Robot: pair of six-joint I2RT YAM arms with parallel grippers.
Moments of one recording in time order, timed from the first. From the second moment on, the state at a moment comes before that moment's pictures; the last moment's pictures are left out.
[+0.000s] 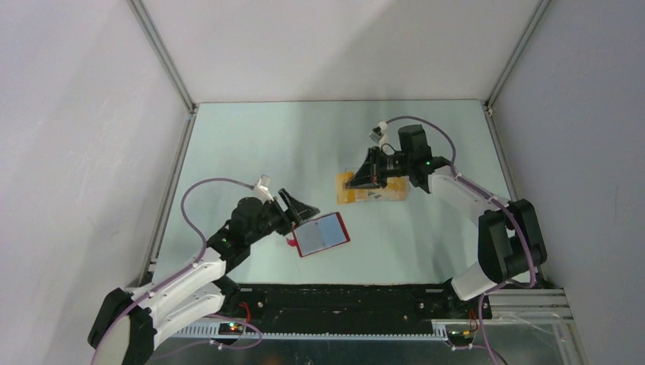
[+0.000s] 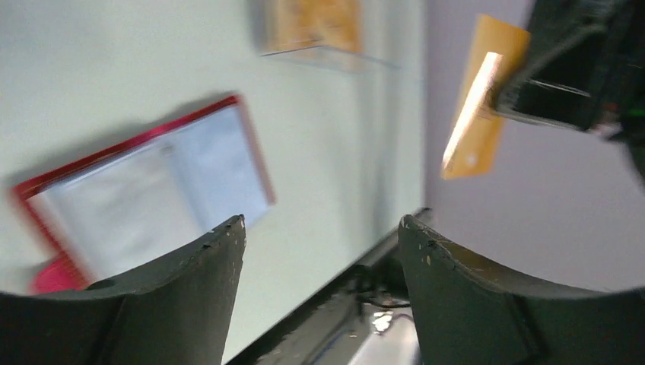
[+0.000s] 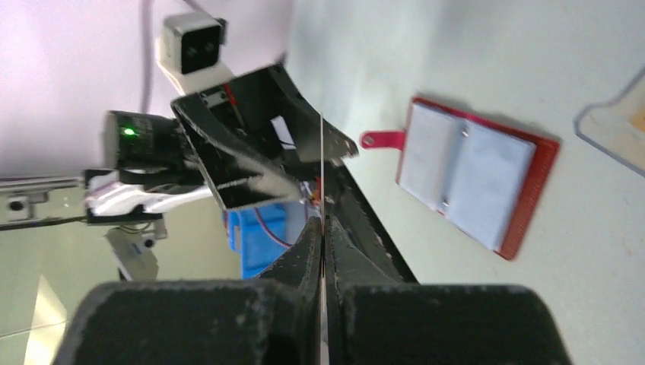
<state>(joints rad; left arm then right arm) -0.59 0.85 0.32 0.23 0.22 -1.11 0.39 1.53 1.03 -0.03 -0.98 0.78</state>
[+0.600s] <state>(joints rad) -0.56 1.16 0.49 -0.32 0.08 -0.91 0.64 1.97 1.36 -0.68 -0.80 0.35</state>
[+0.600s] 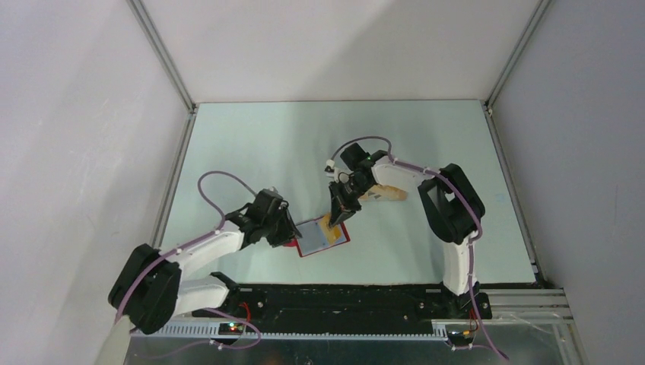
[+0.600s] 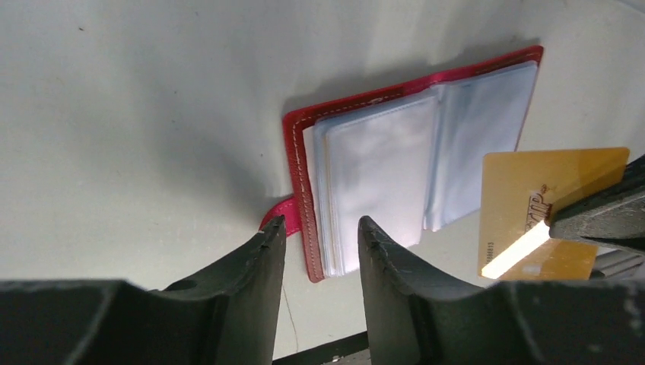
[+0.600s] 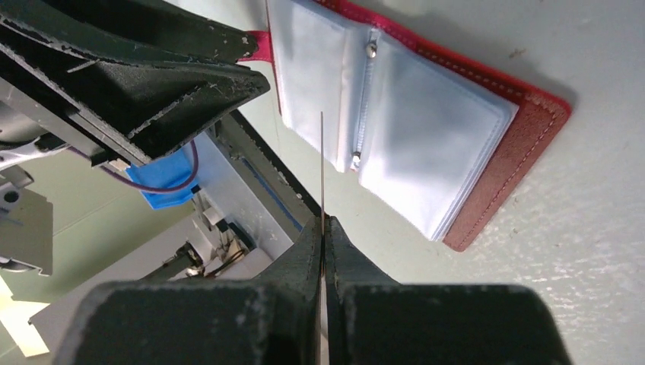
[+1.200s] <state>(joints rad) -0.56 1.30 0.57 -0.38 0.09 -0.88 0.67 2.13 1.47 -0.76 -0.80 0.27</state>
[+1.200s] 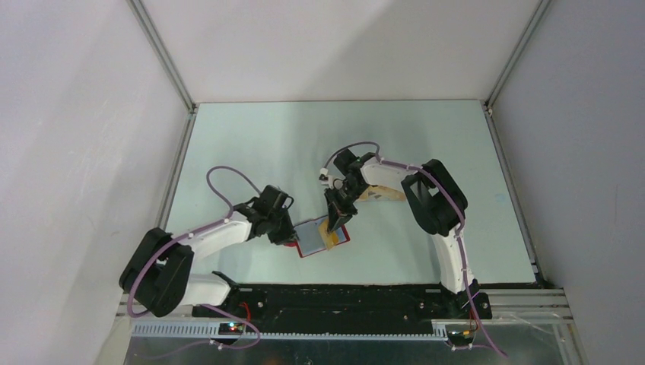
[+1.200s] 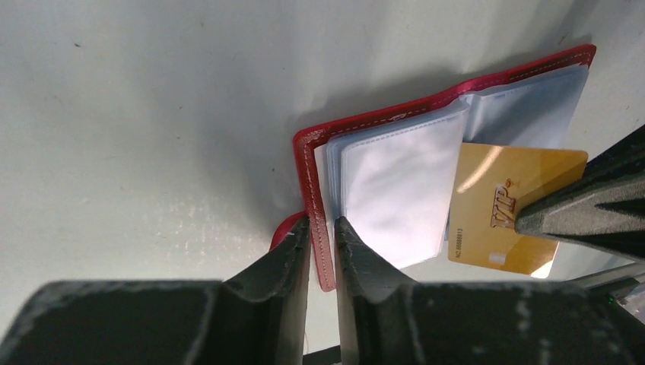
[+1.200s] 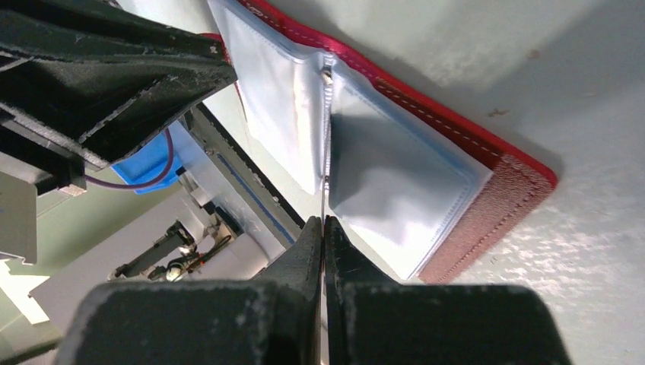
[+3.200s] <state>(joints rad) -0.52 1.39 0.63 -0.43 0.15 -0.80 0.69 2.21 1.59 -0.89 -0.85 0.11</state>
